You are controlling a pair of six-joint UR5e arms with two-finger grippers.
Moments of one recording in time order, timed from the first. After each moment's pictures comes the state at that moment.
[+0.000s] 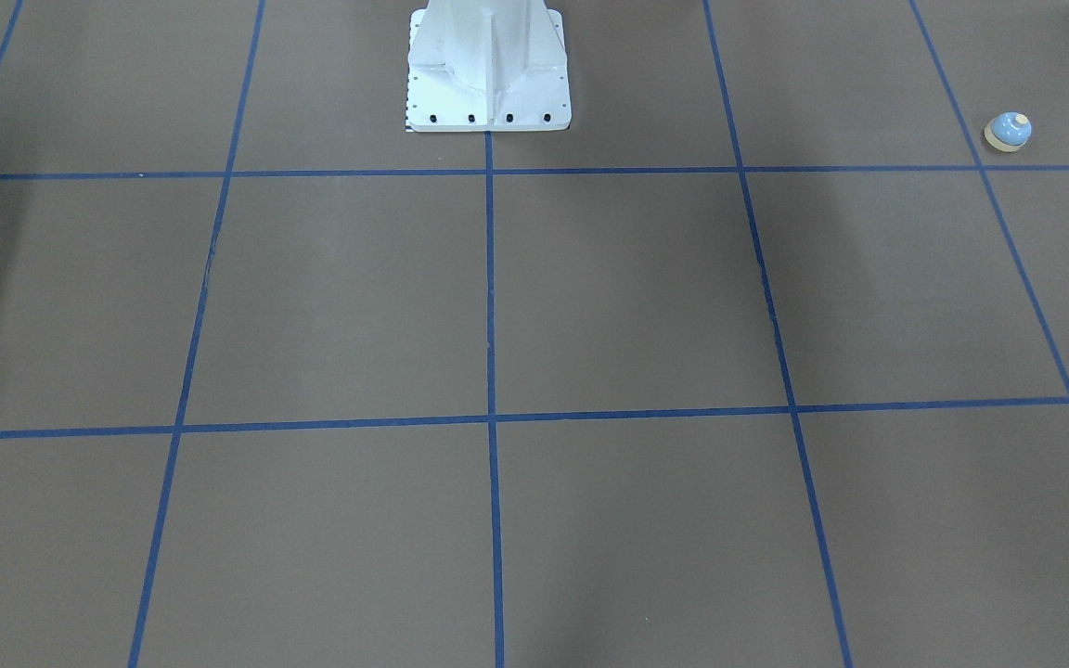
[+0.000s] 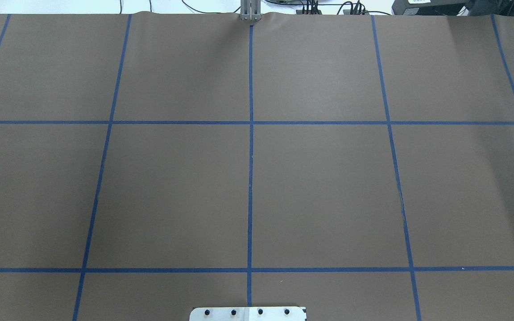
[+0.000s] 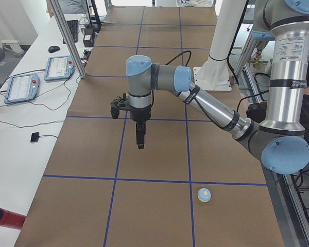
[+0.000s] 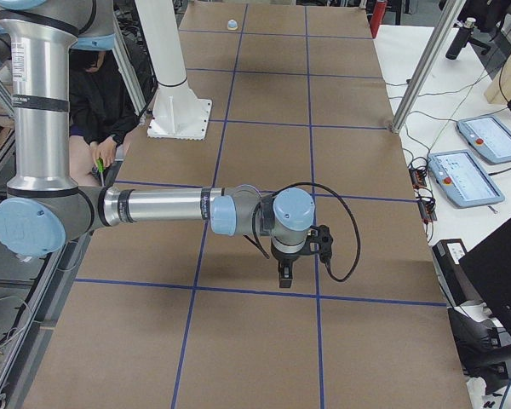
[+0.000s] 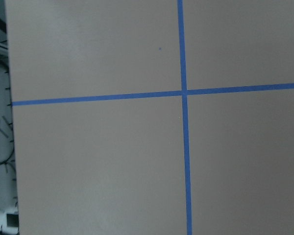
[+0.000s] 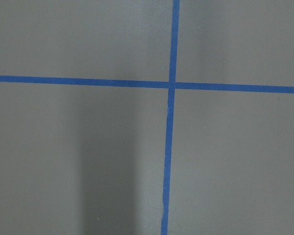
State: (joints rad) left arm -1.49 -1.57 -2.18 -1.03 -2.03 -0.22; right arm 1.57 -1.63 1.71 -1.63 2.39 -0.02
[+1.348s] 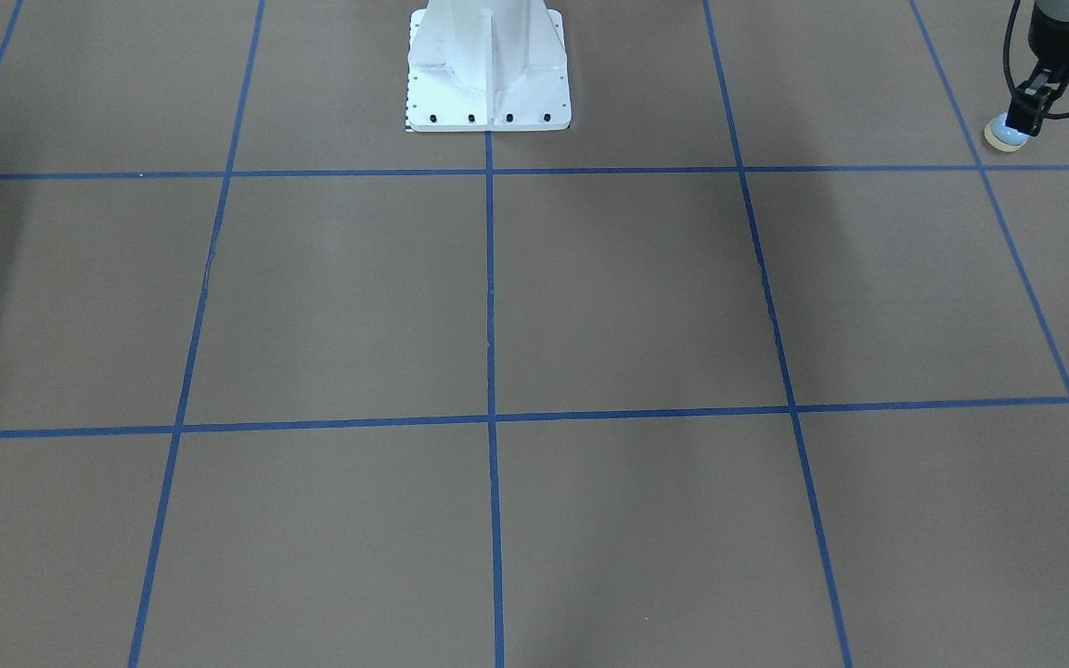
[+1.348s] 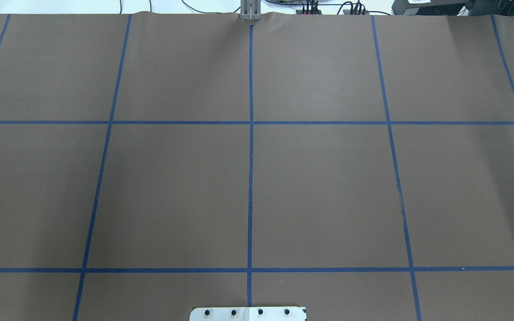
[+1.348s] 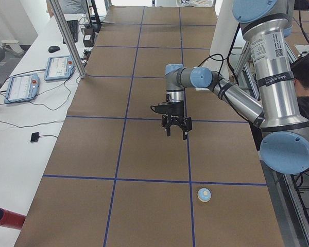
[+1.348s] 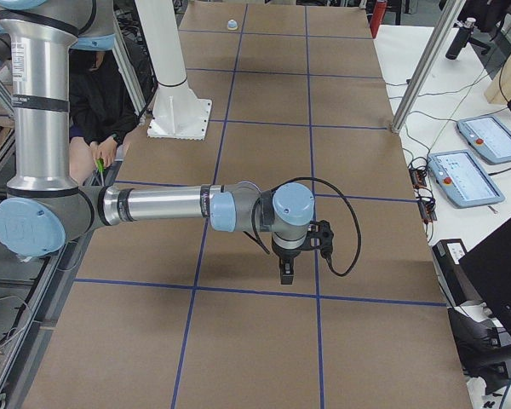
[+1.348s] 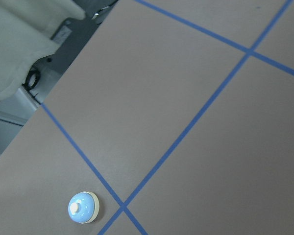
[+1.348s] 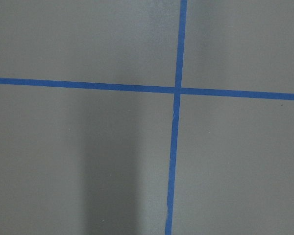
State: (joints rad) left arm -0.78 -1.26 -2.41 -1.02 -1.68 -1.76; right arm 1.57 -1.63 1.73 -1.63 2.39 -0.02
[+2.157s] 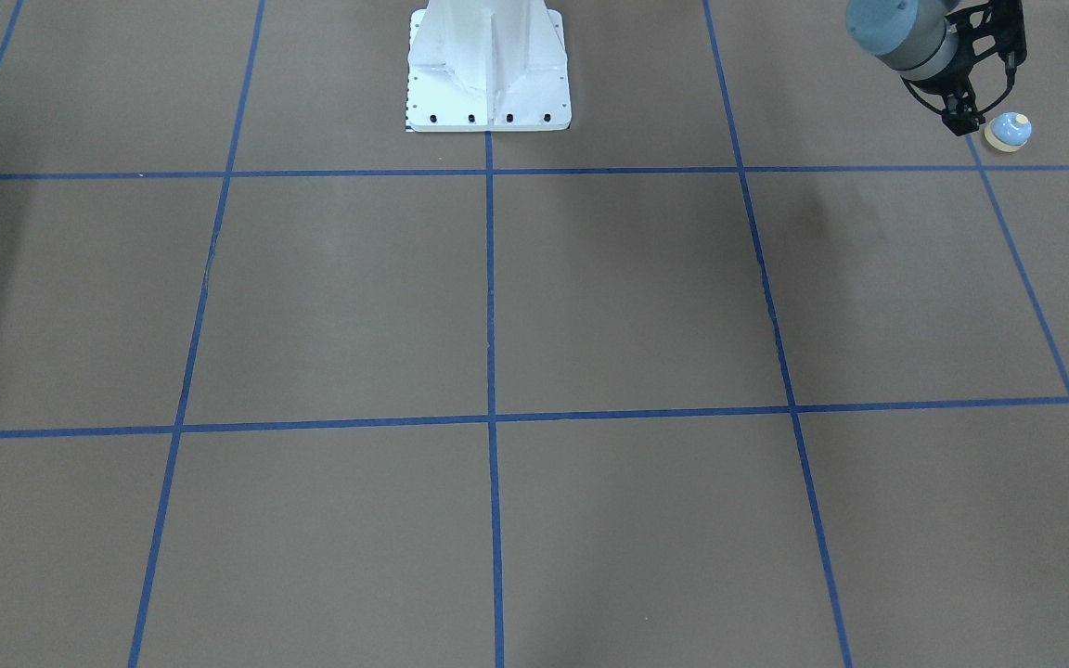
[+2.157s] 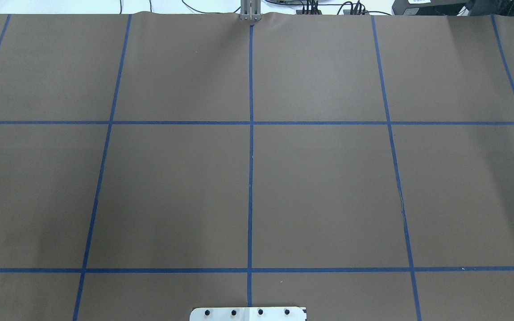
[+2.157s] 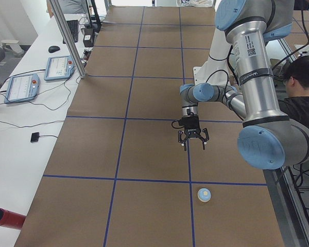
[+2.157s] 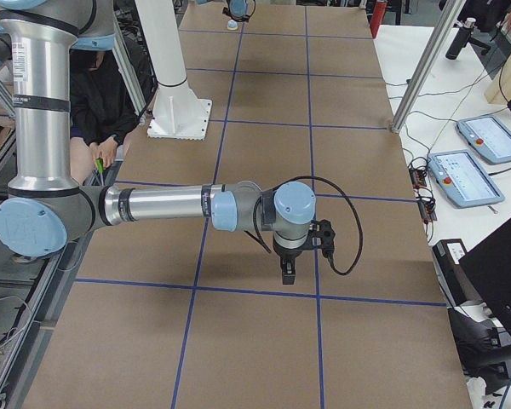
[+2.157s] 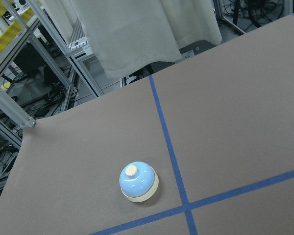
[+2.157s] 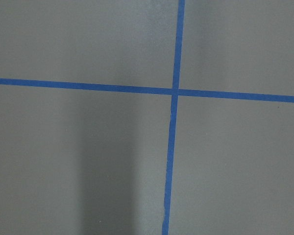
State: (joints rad) left arm -0.32 -1.21 -2.23 -1.03 -1.66 -2.64; right arm 1.57 -1.63 1.72 -1.63 2.38 -0.03
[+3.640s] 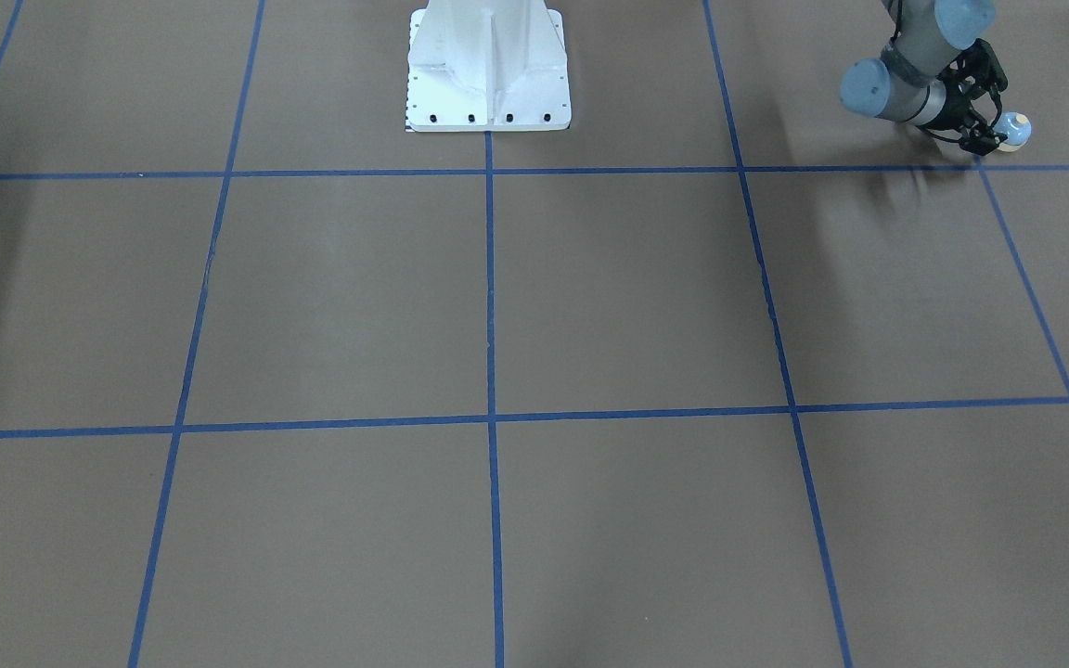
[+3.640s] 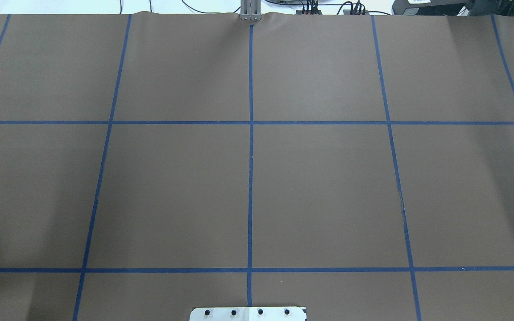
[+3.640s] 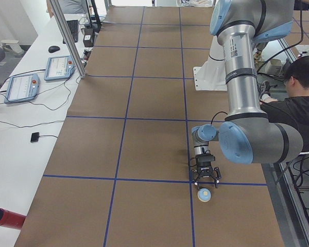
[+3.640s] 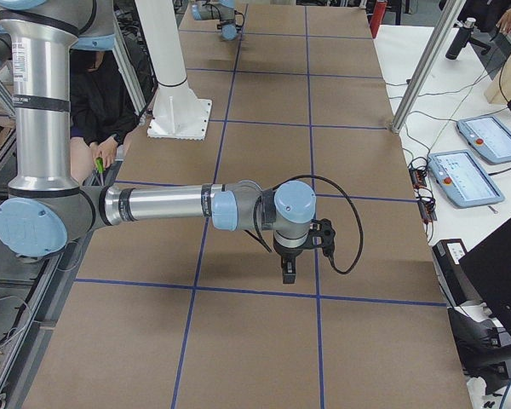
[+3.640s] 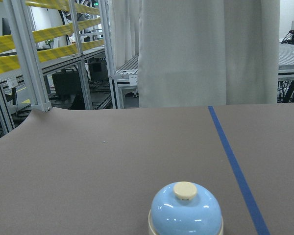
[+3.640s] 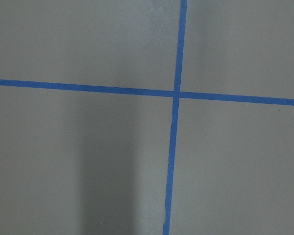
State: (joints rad) left arm -0.11 -1.18 -1.80 -1.31 -1.66 -3.00; right arm 1.57 -1.62 1.73 -1.63 2.38 -0.03
